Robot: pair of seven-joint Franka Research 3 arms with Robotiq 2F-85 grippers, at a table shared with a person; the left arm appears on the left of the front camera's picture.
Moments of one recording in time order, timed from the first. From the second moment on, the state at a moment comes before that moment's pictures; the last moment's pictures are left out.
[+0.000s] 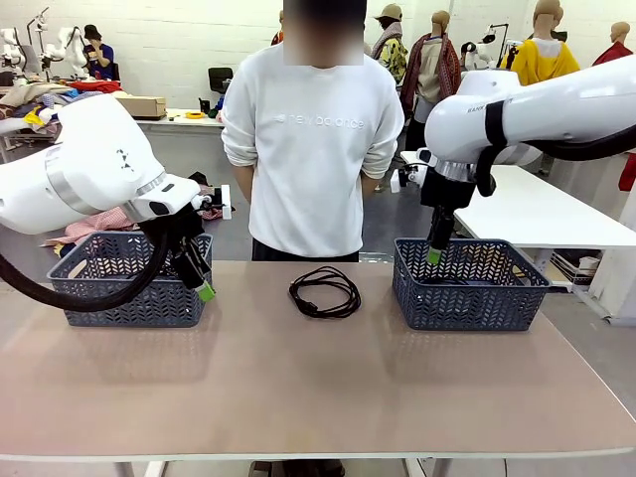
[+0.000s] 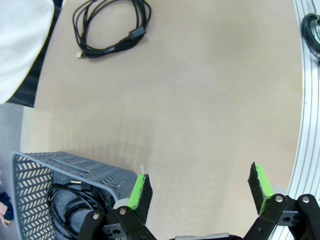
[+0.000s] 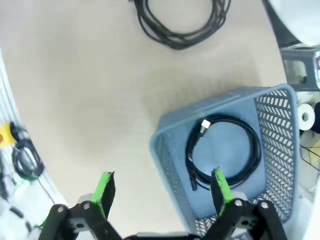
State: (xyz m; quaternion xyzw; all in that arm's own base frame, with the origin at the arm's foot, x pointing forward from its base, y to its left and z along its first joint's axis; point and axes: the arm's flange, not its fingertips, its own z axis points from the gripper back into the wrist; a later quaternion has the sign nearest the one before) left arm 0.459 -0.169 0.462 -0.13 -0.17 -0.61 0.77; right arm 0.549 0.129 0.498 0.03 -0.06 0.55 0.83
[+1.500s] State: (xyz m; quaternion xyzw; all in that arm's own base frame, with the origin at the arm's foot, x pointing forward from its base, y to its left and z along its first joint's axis) left arm 0.459 -0.169 0.462 -0.13 -0.17 -0.61 0.77; right arm 0.432 0.159 0.460 0.09 -0.20 0.51 0.83
